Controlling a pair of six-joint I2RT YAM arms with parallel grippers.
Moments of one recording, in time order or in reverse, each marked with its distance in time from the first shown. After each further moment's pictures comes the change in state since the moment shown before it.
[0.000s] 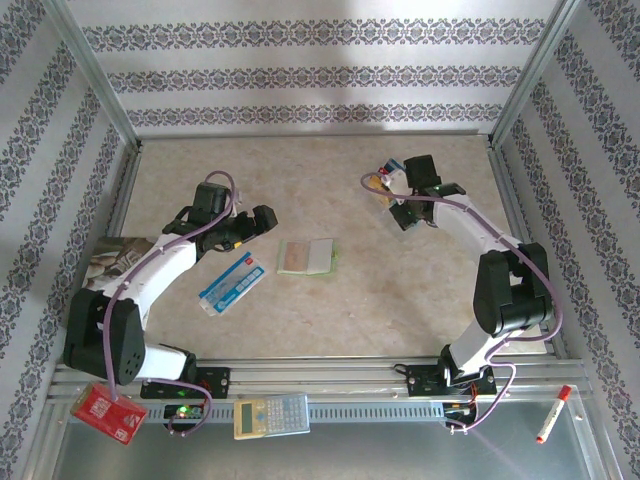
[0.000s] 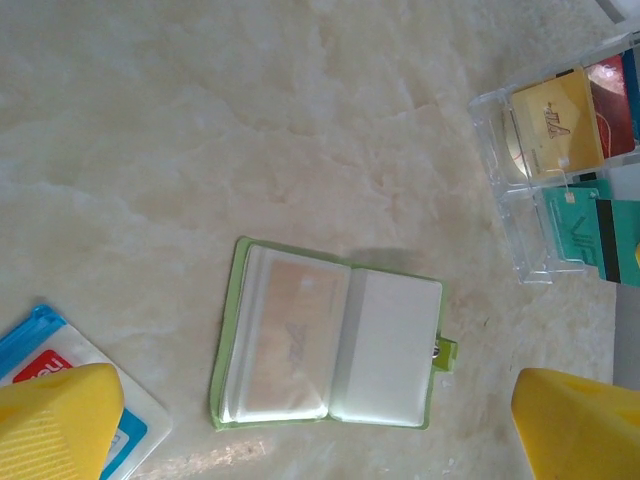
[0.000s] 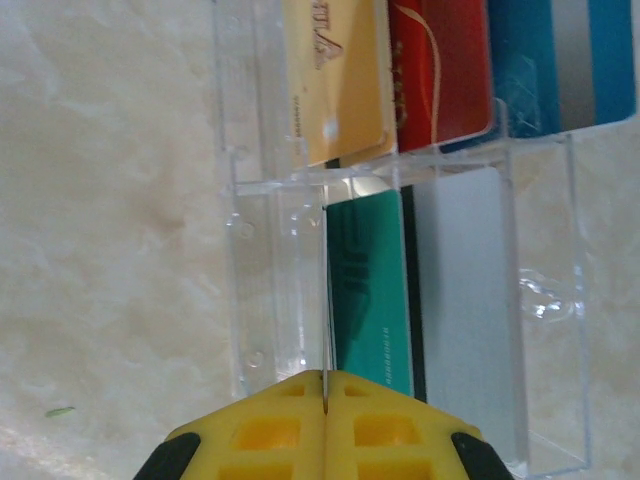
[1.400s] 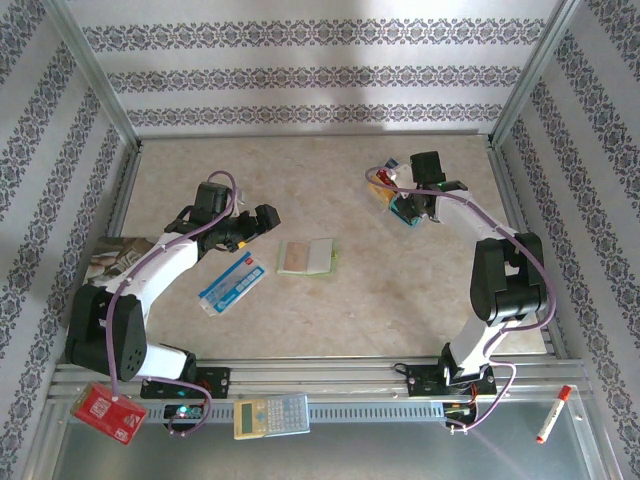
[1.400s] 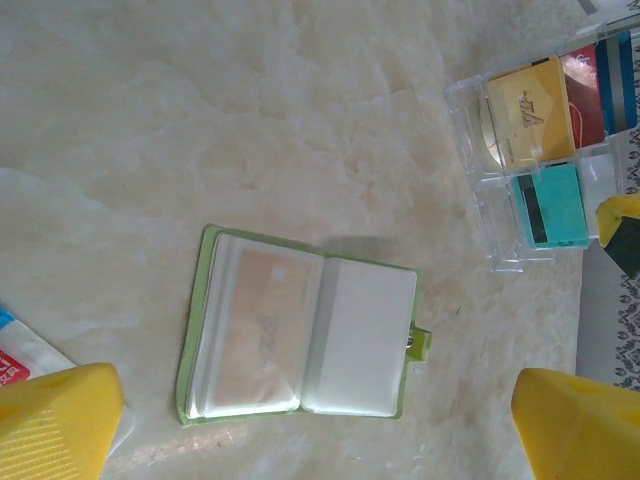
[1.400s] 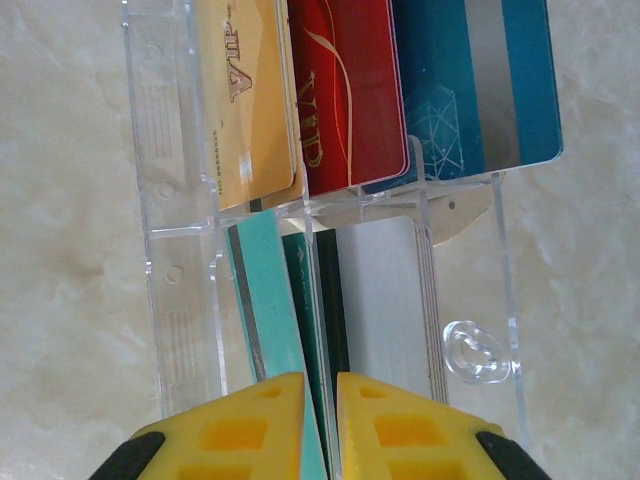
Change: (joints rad) left arm 0.000 0.016 -0.001 0.025 0.059 -0.030; right arm -0.055 0.070 0.020 0.097 -0.013 -0.022
